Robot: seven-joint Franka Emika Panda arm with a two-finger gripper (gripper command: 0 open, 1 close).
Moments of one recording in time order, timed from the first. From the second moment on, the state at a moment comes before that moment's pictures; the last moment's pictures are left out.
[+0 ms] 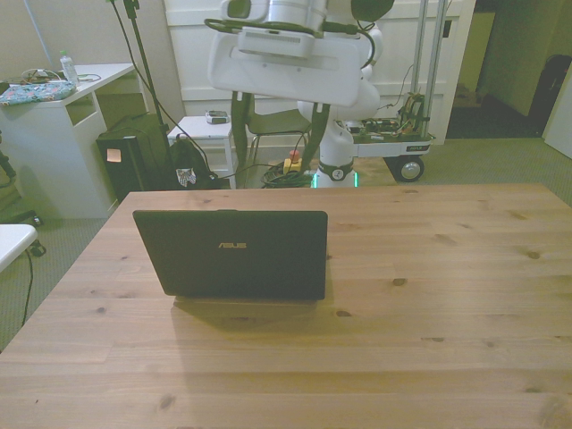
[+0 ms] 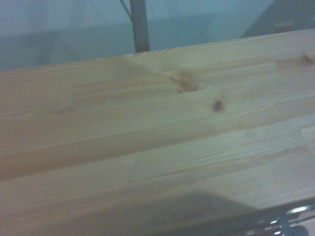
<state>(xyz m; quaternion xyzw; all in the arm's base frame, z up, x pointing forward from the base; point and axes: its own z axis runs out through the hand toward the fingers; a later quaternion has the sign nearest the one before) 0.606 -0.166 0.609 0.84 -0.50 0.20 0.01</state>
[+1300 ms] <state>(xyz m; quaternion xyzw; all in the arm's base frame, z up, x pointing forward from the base) 0.662 -0.204 0.540 0.86 -0.49 0.16 0.02</state>
